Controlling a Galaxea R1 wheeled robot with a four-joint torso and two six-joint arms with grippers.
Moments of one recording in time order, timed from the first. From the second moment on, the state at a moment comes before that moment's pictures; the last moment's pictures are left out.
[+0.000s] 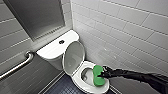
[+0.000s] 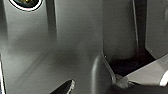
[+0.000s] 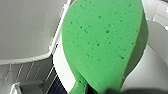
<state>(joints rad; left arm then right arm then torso) 1.39 2.79 -2.34 0.13 -0.09 -0.14 -0.40 2.71 -1.99 0.21 -0.38 0.23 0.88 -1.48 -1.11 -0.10</state>
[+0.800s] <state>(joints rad) 1.45 2.78 -2.26 0.13 -0.09 -0.14 -0.33 2.80 -2.06 0.22 -0.38 0.24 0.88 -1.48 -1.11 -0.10</state>
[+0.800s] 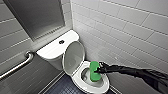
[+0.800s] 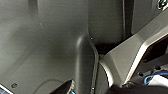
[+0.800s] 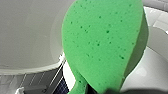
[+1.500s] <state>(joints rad) 1.45 2.78 -2.26 0.13 -0.10 -0.14 -0.31 2.81 -2.06 0.22 -0.37 0.25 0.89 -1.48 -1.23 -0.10</state>
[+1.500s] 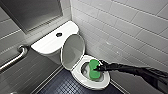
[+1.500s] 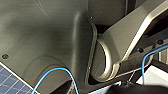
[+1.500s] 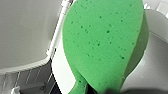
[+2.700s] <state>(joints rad) 1.44 2.79 -2.26 0.13 -0.10 -0.14 -0.26 2.92 -2.18 0.22 -0.38 0.24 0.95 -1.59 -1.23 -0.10</state>
